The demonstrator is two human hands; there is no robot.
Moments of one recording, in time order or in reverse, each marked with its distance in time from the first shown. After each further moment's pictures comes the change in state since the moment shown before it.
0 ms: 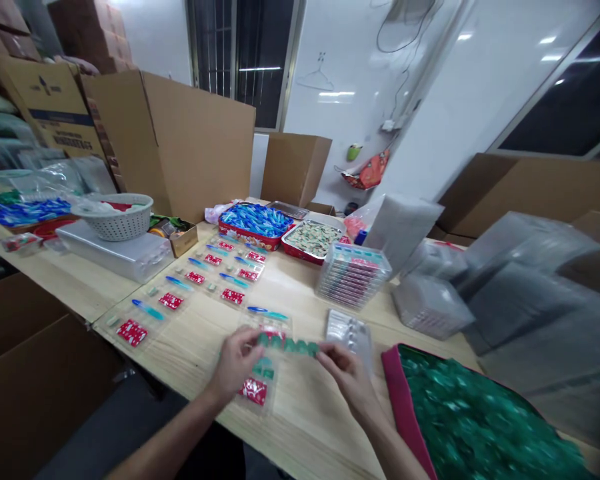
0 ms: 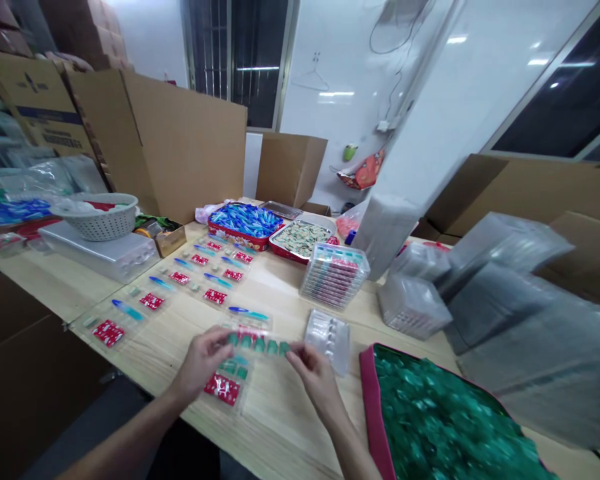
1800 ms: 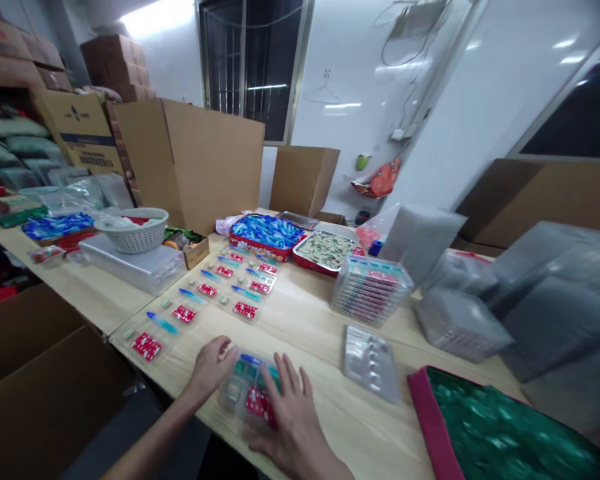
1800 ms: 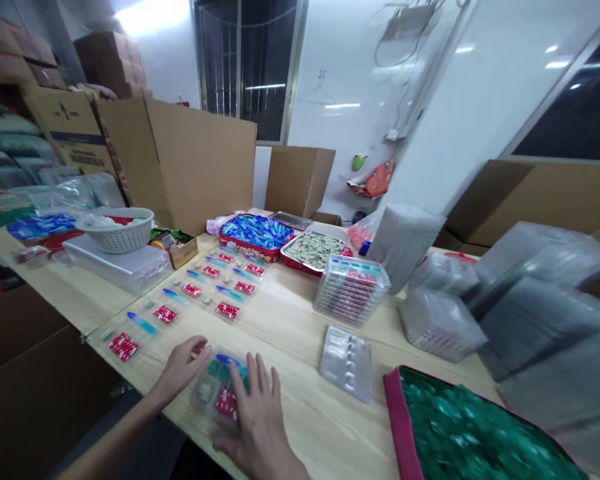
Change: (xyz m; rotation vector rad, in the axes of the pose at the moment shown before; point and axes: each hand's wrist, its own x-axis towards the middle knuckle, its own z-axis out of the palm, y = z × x) left_hand 0.015 -0.063 -0.080 0.800 0.044 -0.124; right_hand -0.033 -0.004 0.116 -0.878 -0.405 -0.325
